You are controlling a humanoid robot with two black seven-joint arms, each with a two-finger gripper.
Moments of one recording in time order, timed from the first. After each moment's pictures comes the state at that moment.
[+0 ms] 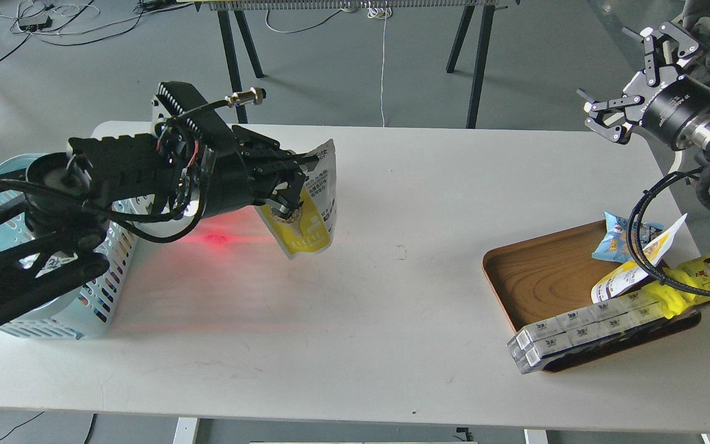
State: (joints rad) left arm -0.91 0.76 -0.52 -1.74 1.96 -0.44 0.04; right arm 0.82 -0.58 0.84 0.74 0.07 0.45 -0.16
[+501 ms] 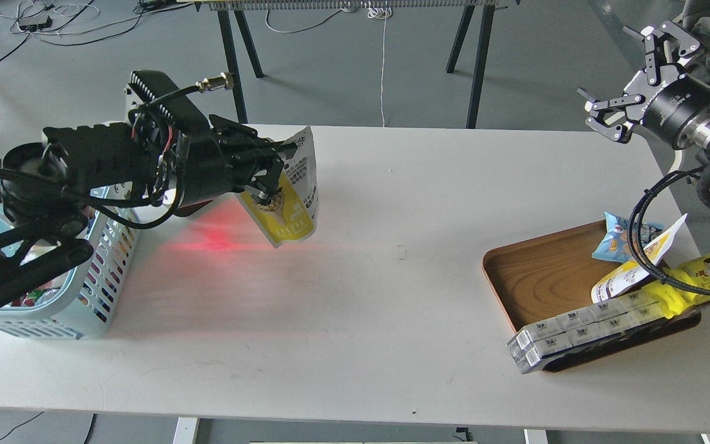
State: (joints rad) left arm -0.91 0.78 -0.53 -1.69 1.96 -0.41 -0.01; right arm 0.82 -0.59 0.84 0.74 0.07 0.44 -0.16
